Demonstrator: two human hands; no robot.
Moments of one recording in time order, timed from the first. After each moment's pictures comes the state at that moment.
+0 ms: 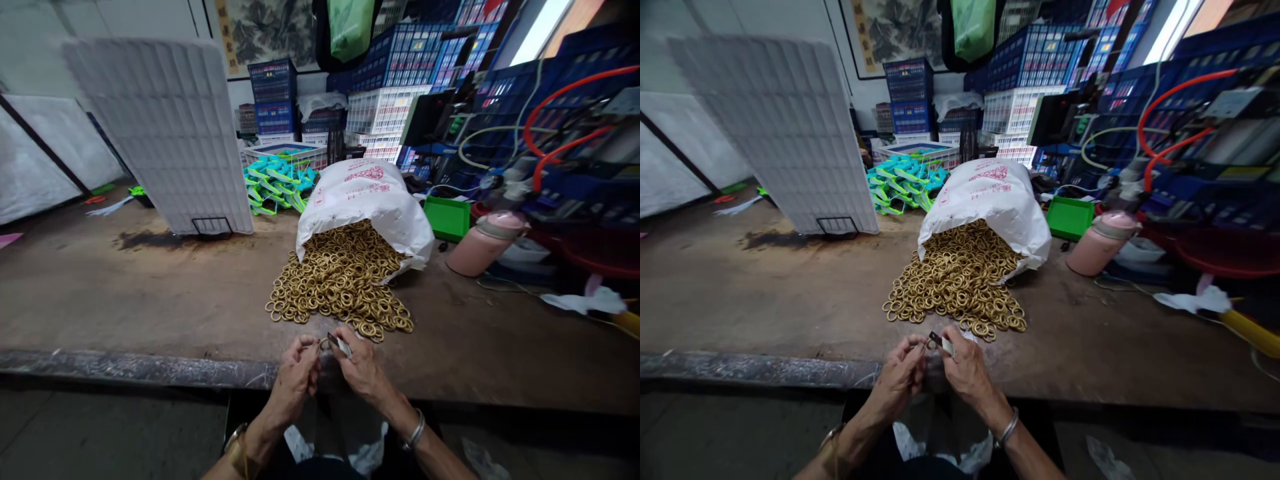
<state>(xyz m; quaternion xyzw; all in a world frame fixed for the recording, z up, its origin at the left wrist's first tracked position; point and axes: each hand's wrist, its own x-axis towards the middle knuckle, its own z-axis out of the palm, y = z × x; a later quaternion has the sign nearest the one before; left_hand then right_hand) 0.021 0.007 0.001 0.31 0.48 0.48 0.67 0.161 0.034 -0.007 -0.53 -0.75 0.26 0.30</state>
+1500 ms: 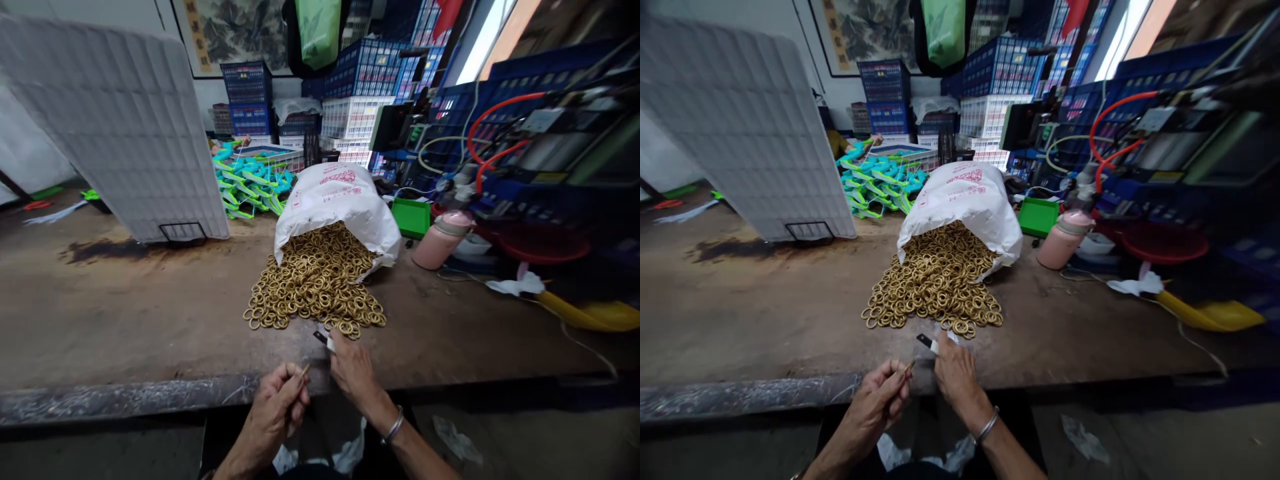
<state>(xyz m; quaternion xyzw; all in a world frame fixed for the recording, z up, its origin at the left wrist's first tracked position) 0.015 -0.011 0.001 0.31 0.42 0.42 0.74 0.168 0.026 -0.016 -0.64 -0.75 0.12 0.13</state>
